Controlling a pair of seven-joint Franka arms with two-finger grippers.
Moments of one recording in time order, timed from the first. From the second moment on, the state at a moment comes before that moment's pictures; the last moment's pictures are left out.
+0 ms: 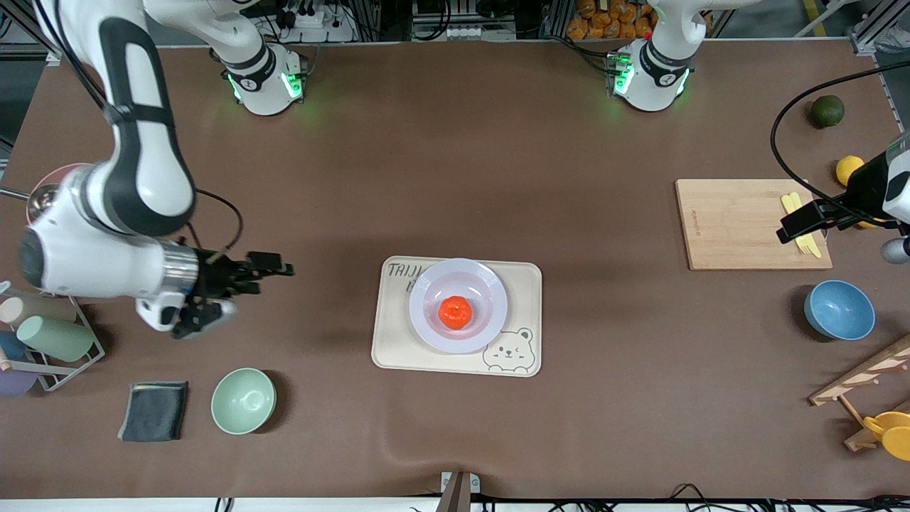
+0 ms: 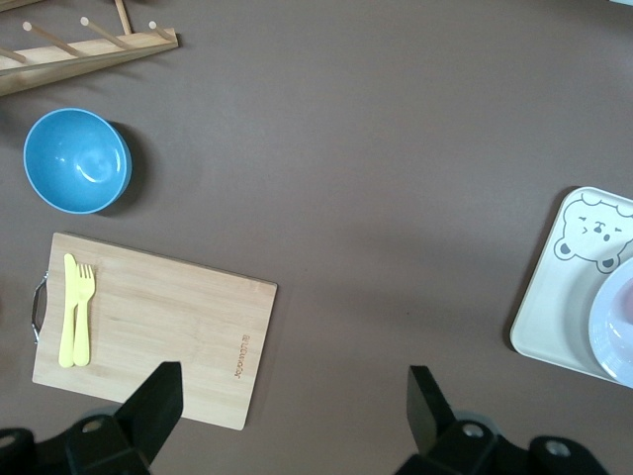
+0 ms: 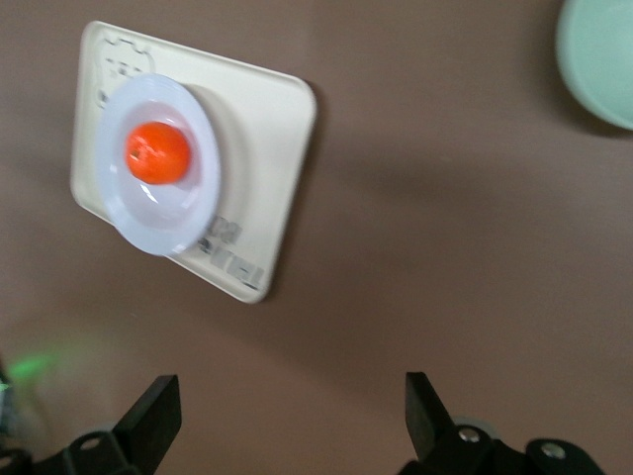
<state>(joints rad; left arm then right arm) 0.02 0.11 -0.03 -1.53 -0.01 1.66 -0.25 0.38 0.36 -0.36 -1.59 0.53 1.74 -0.41</state>
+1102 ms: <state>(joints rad) 0.01 0.10 -0.09 -1.53 0.00 1.62 -0.27 0.01 -0.04 -0.11 -1.60 0.05 1.52 -0.04</state>
